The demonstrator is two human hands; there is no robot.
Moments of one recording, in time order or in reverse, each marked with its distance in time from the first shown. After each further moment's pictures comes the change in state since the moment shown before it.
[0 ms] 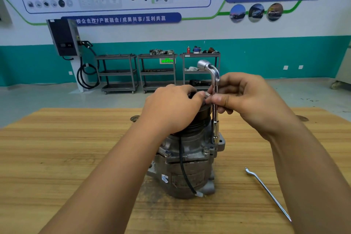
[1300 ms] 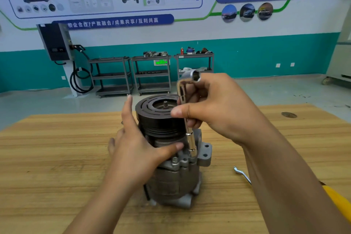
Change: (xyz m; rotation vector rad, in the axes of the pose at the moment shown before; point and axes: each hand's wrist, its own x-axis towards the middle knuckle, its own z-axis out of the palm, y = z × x) left_hand -0.060 -0.039 0.042 -0.497 0.230 -0.156; right_hand -0.008 -0.028 0.020 -0.053 -0.042 -0.008
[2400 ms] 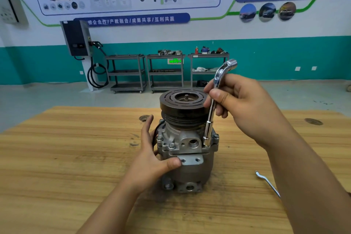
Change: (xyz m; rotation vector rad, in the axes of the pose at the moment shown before) left_hand 0.001 -0.075 0.003 -0.454 -0.271 -0.018; right_hand 0.008 0.015 0.007 0.032 0.050 -0.019
